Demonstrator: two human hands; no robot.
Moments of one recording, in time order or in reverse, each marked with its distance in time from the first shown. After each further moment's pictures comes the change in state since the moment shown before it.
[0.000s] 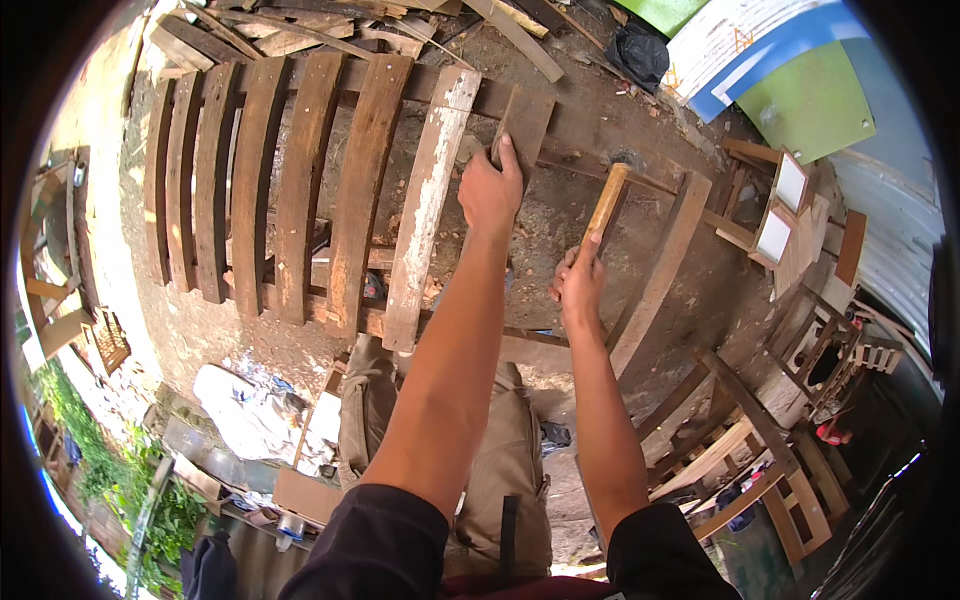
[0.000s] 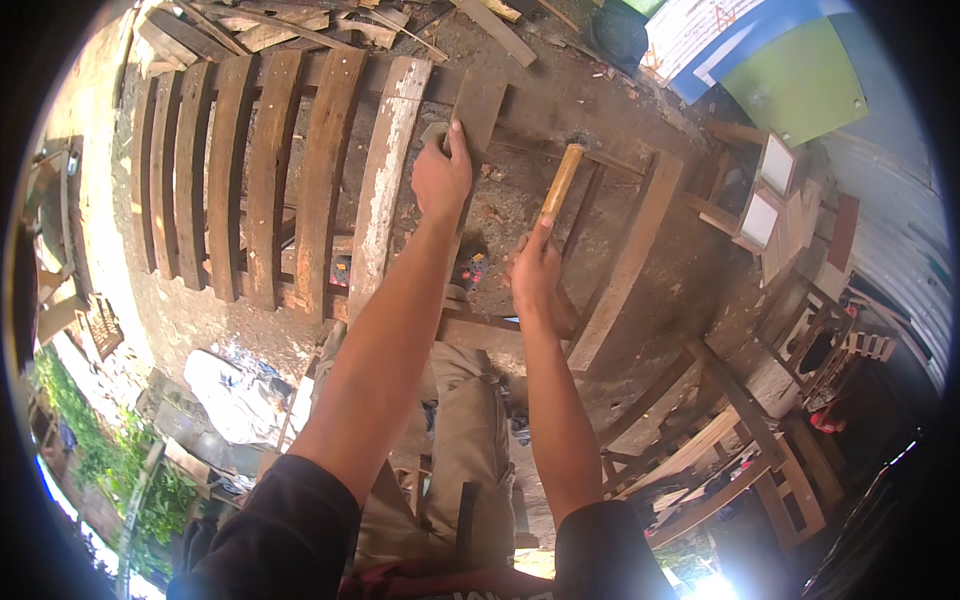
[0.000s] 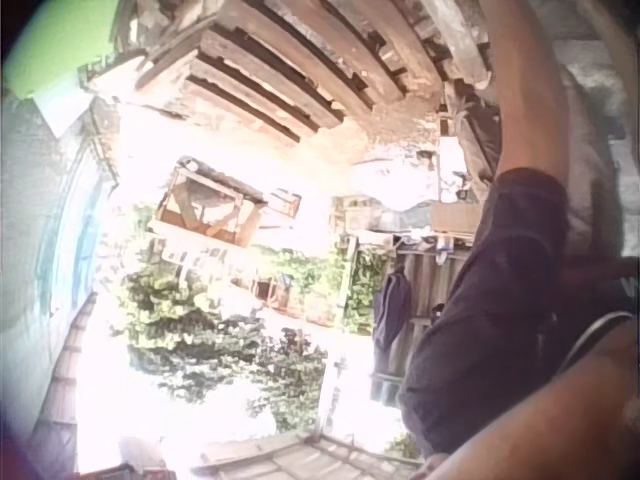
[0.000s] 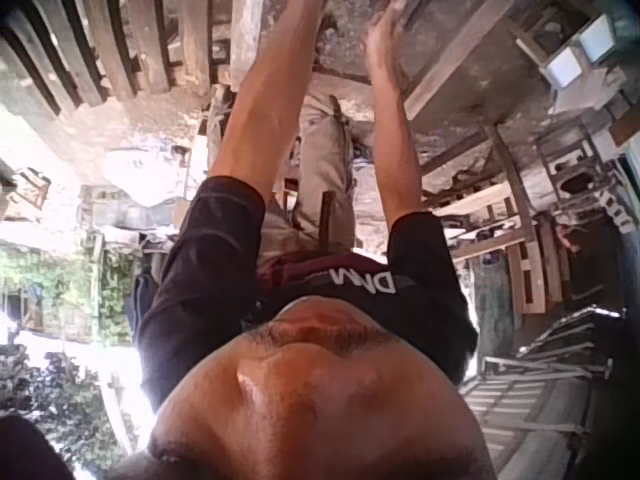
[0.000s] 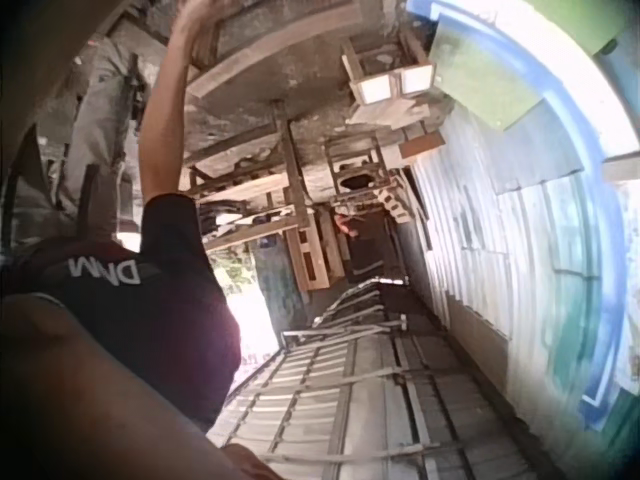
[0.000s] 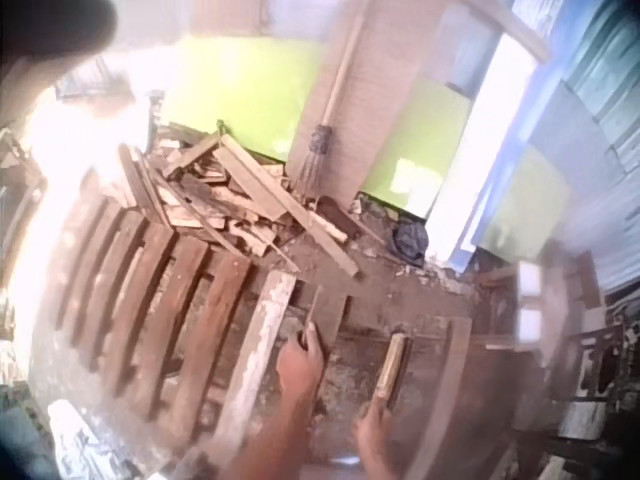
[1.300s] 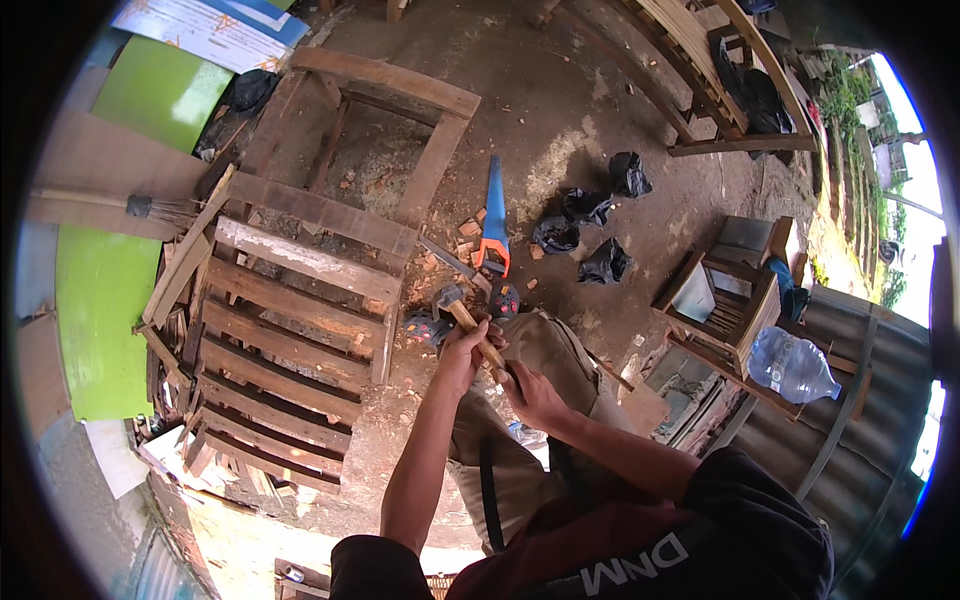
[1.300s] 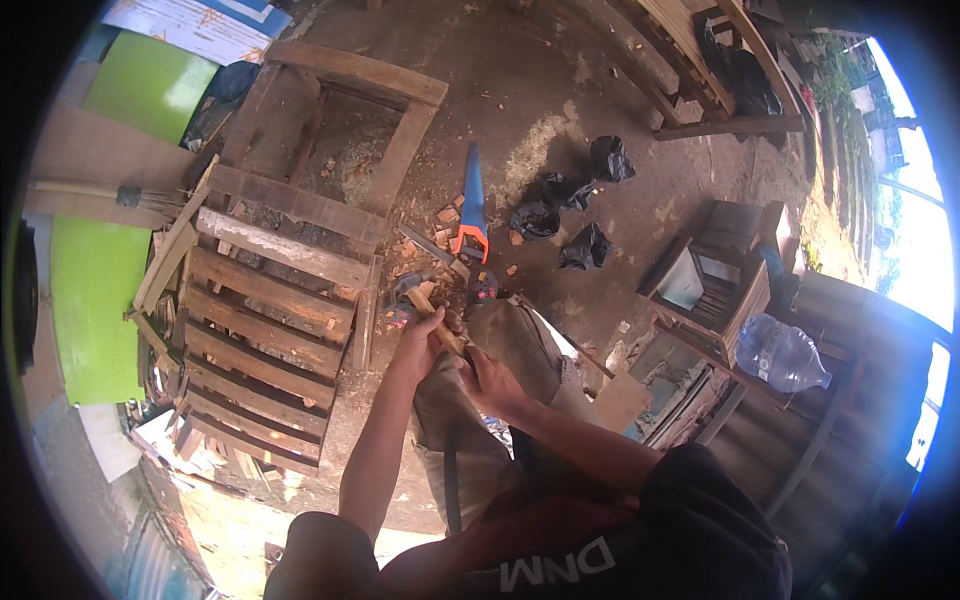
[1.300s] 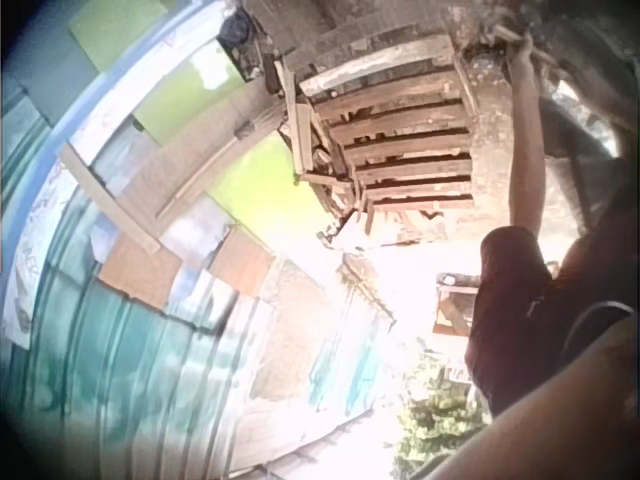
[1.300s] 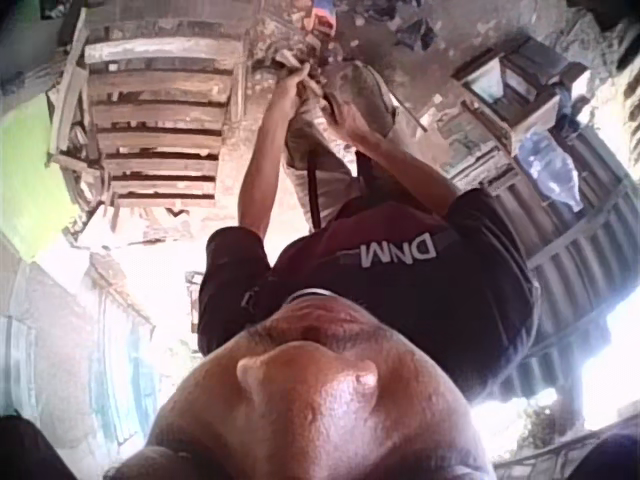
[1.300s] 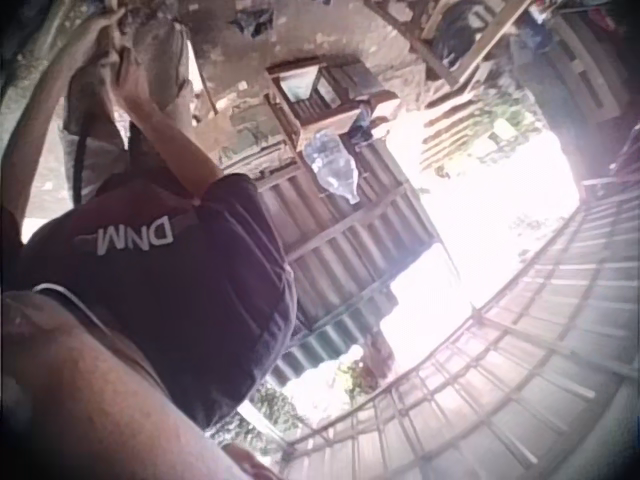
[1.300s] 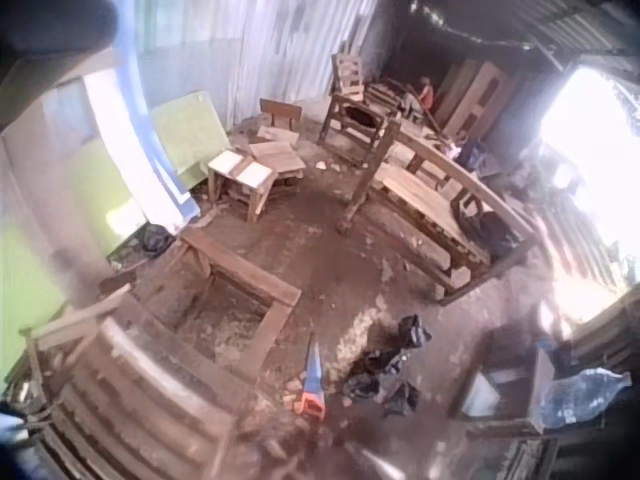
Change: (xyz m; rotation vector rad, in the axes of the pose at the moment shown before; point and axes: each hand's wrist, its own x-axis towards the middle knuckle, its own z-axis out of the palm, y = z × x) left_hand -0.251 -0.238 -0.255 -0.076 -1.570 -0.491; right_hand -0.483 0.248 0.144 0.015 0.435 -0.053
